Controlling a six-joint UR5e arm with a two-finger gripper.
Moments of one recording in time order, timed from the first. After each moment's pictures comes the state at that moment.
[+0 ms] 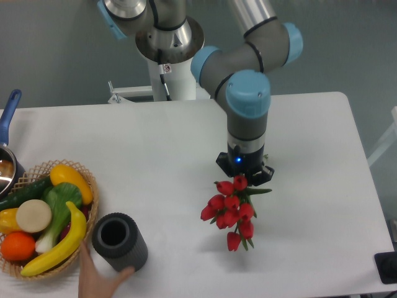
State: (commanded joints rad) arm 2.51 -1.94 -1.71 -0.90 1.56 0.95
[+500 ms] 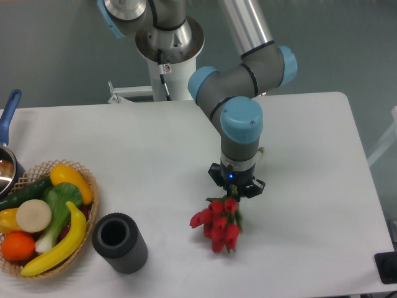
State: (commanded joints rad) arm 2.50 -1.99 -1.71 -0.90 1.56 0.96
